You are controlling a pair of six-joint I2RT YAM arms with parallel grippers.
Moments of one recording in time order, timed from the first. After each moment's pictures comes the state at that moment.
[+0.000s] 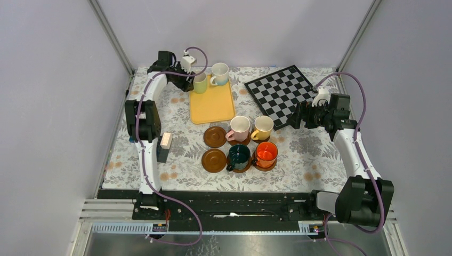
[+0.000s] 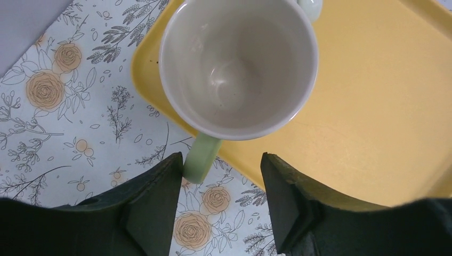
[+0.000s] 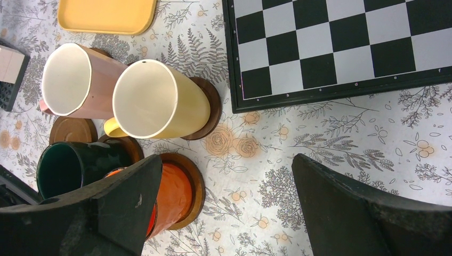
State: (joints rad) left arm -0.03 2.35 2.12 -0.63 0.51 0.57; right arm -0.12 1.23 0.90 -0.41 -0.59 -0.04
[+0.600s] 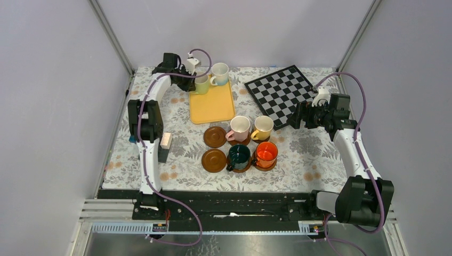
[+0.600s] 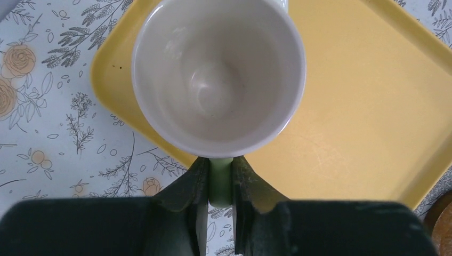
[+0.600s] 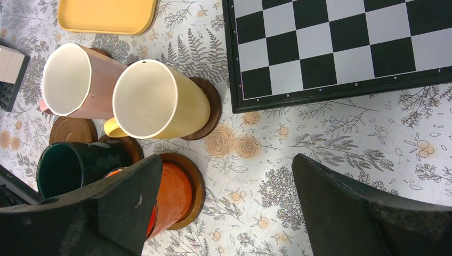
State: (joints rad) left arm -0.06 2.35 2.09 -0.62 0.53 0.52; right arm -0.12 1.23 0.90 -0.41 -0.59 -0.04
